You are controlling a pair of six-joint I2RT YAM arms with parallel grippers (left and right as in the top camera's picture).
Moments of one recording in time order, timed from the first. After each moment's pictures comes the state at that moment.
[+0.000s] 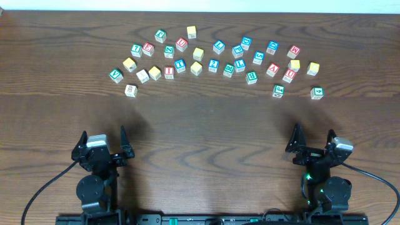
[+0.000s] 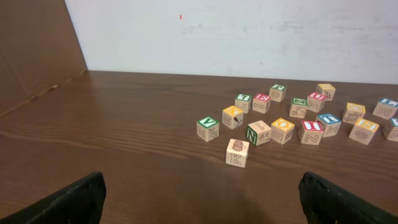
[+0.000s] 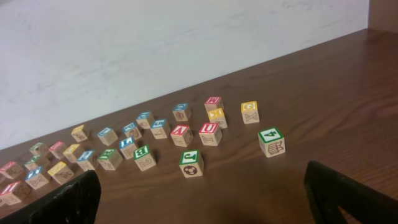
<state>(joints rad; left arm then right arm) 0.16 0.01 0.03 -0.13 0.01 0.01 0.01 0.01 0.01 -0.07 0.08 0.30</state>
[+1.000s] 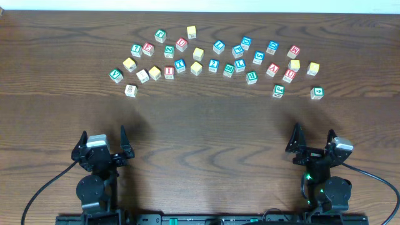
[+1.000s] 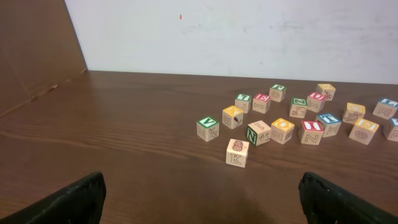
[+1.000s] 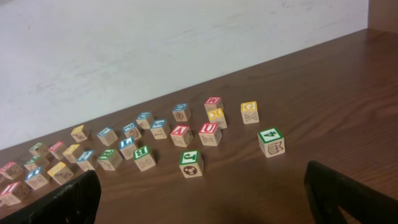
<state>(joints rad) 0.16 0.01 0.03 -0.13 0.01 0.01 0.01 0.01 0.01 -0.07 0.09 0.30</state>
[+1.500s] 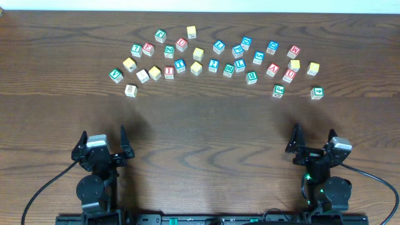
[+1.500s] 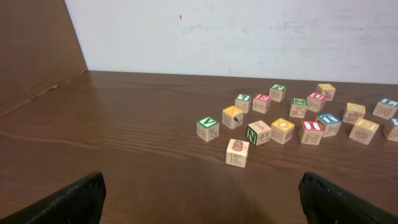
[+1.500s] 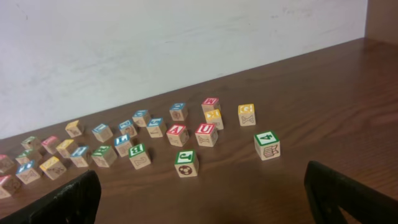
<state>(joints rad) 0.16 0.01 0.03 -0.13 0.01 0.01 0.01 0.01 0.01 -0.07 0.09 0.25</state>
